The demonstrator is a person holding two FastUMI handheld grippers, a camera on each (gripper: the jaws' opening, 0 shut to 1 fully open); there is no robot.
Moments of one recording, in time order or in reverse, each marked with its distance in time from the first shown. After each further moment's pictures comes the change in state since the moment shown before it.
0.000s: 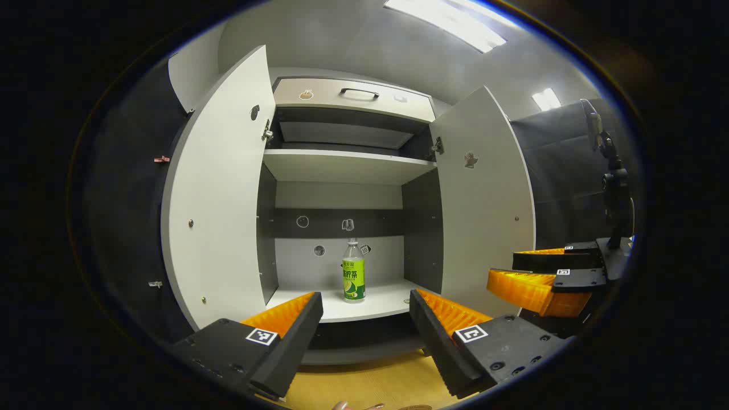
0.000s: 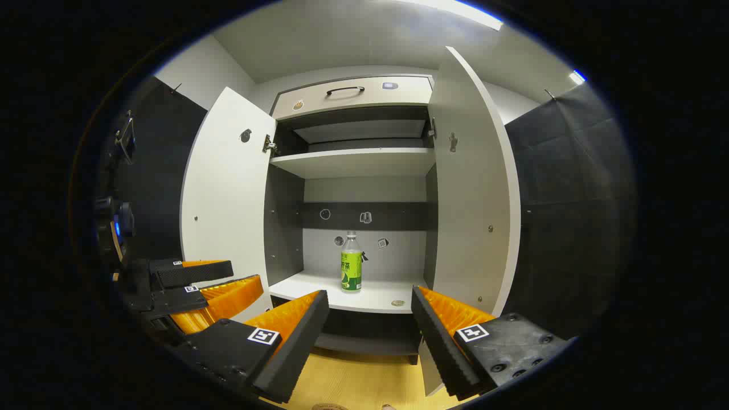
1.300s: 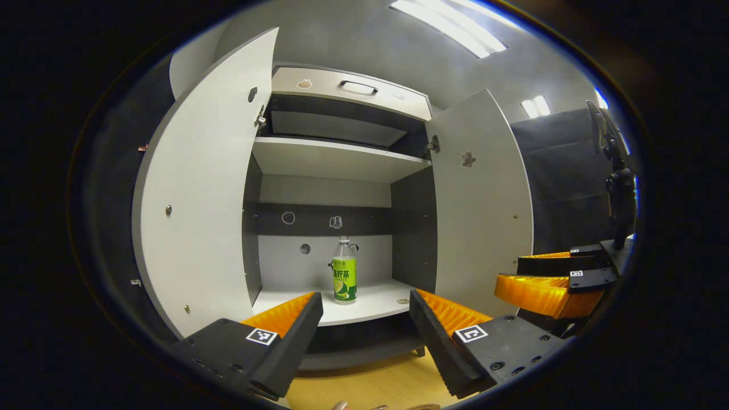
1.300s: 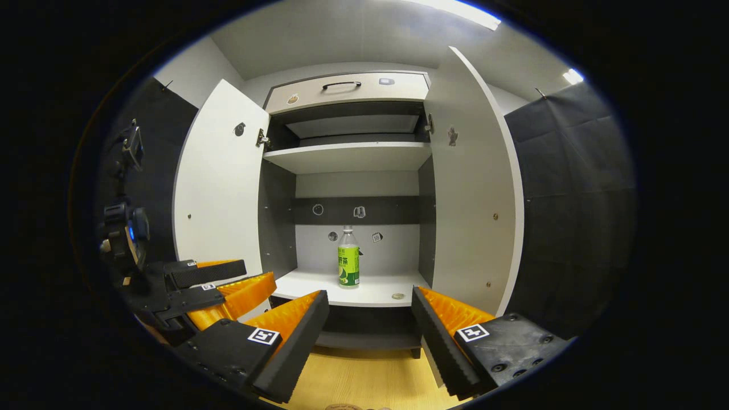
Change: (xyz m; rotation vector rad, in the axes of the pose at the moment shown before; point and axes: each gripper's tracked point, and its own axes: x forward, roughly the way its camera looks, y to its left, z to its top) left arm 0.035 0.019 -0.007 -0.008 -0.016 -0.113; right arm -0.004 0.012 -0.013 -0.011 0.036 -0.091
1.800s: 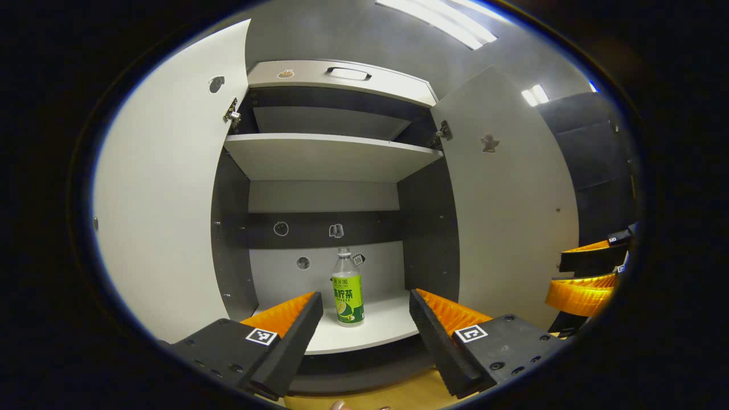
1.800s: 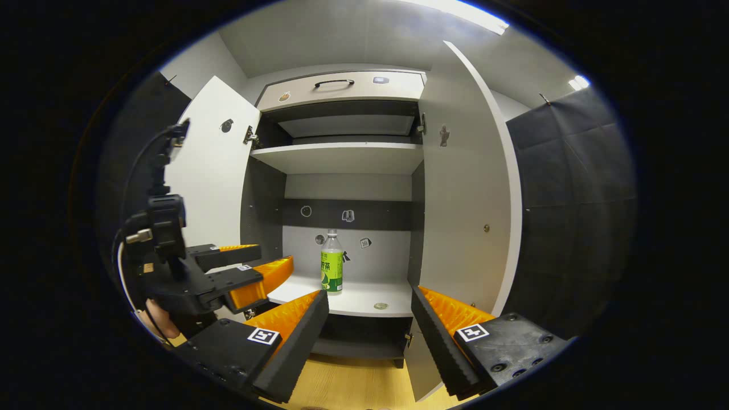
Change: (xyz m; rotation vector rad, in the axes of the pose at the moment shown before) left arm 0.111 0.005 -0.001 0.056 -0.023 0.061; right arm 0.039 -0.034 0.006 -0.047 -0.041 0.032
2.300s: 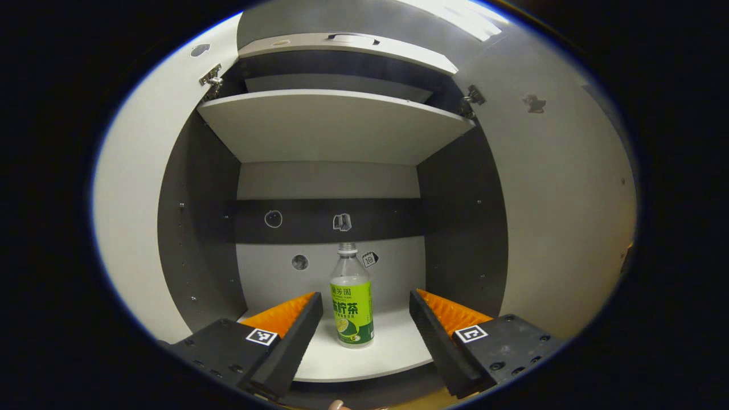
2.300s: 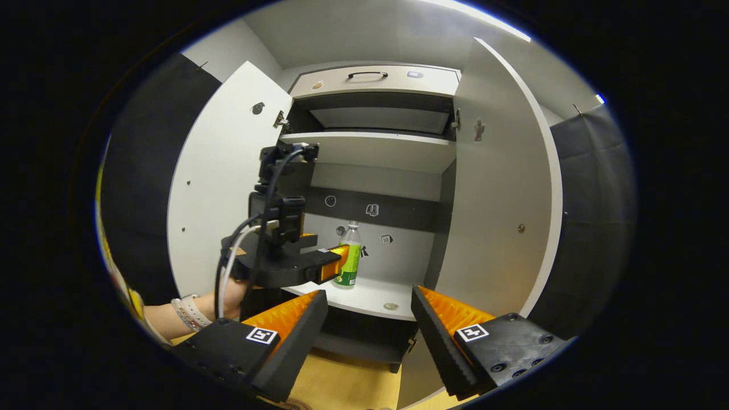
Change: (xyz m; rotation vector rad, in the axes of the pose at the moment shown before) left arm 0.108 0.012 -0.043 -0.010 0.028 0.074; right arm 0.008 0.010 -0.020 -0.088 0.025 0.144
